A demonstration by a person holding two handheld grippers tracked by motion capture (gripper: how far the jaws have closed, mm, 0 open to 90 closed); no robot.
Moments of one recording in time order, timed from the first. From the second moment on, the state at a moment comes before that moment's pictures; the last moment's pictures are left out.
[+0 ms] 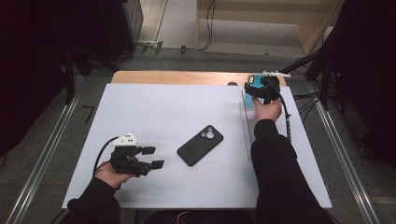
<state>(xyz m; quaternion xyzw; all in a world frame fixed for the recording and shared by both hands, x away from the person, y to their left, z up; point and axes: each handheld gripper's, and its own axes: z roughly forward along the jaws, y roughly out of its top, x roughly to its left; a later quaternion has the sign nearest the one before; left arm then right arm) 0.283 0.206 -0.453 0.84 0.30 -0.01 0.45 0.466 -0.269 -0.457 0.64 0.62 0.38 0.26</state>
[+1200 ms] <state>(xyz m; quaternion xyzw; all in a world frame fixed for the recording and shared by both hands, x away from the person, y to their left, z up) 0.284 0.206 -0.455 0.84 0.30 -0.01 0.45 0.474 -0.265 -0.464 0.64 0.62 0.38 0.26</state>
